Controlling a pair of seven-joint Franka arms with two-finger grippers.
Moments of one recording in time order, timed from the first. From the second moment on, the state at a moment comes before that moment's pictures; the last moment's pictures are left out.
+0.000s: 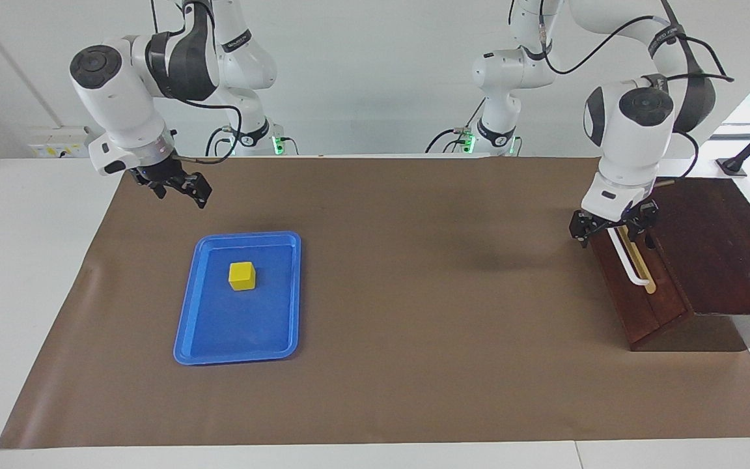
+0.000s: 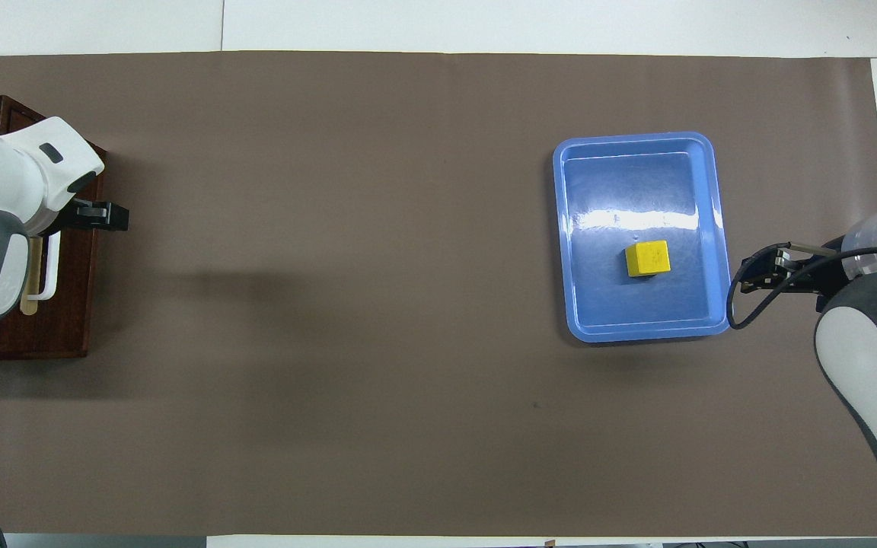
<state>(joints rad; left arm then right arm) 0.01 0.09 -0.10 -1.91 0.36 2.06 -0.10 -0.19 -0.10 0.15 -2.03 -0.02 1.82 0.29</state>
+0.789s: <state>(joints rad) 0.07 0.15 -0.09 -2.01 0.40 2.25 -0.09 -0.19 0.10 0.15 -2.05 0.30 2.07 0.84</state>
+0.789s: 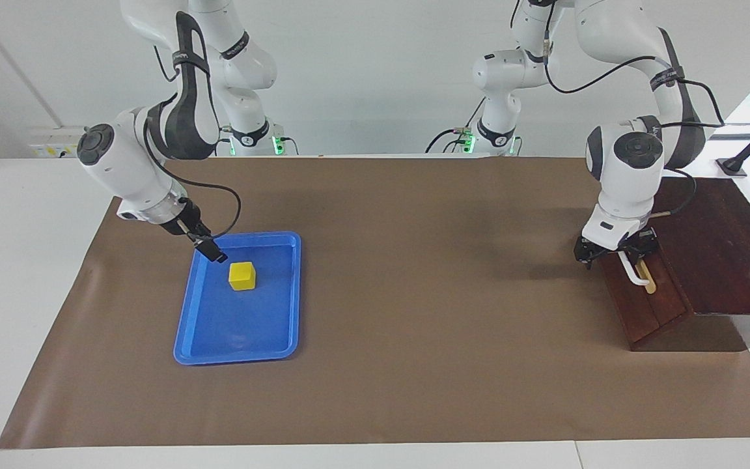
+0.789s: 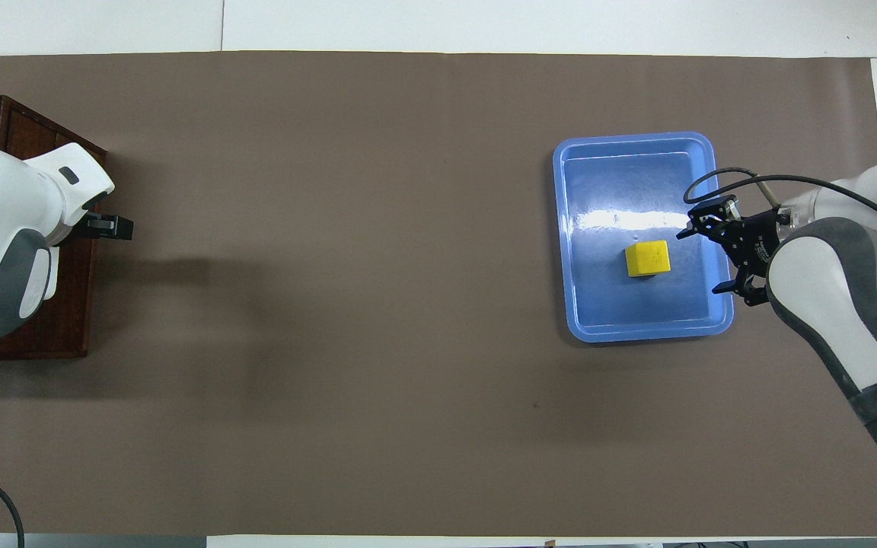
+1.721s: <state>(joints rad) -0.09 0.15 -0.11 -2.03 0.40 2.24 -0.24 -0.27 0.28 0.14 -2.04 0.53 2.10 0.92</state>
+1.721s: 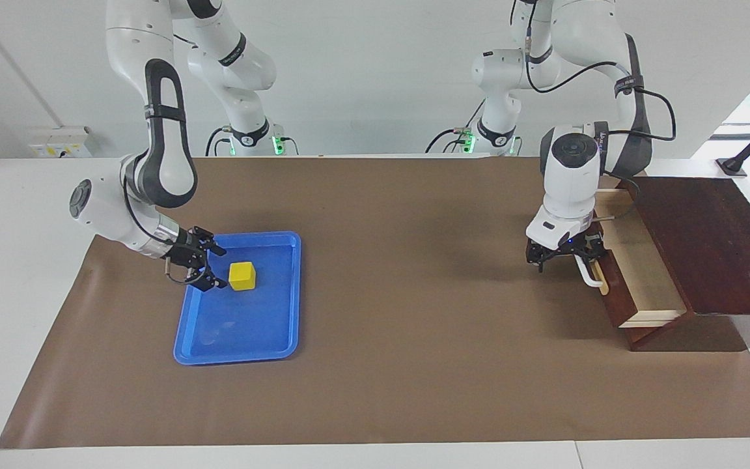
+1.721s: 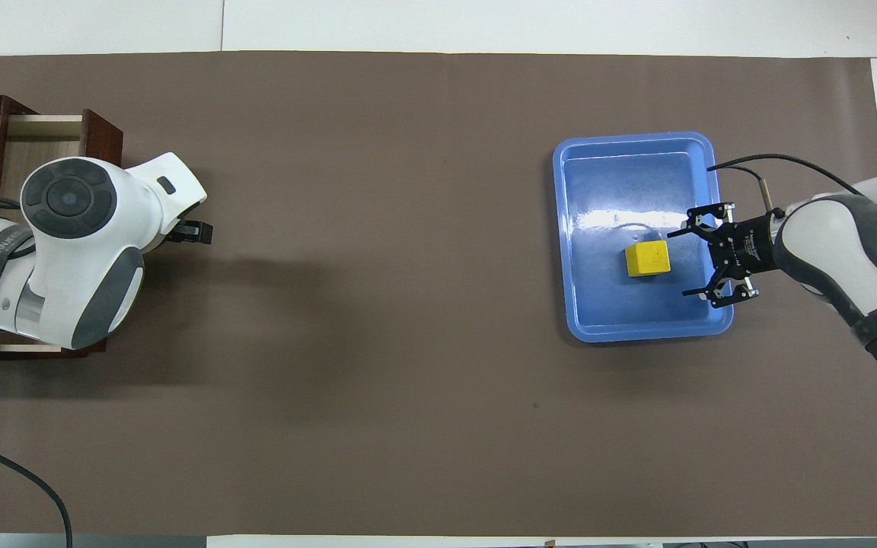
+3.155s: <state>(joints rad) -0.12 0.12 -0.11 -1.74 0.15 1.83 -0.32 -0.24 0.31 0.15 -2.03 0.60 2.15 0.92</state>
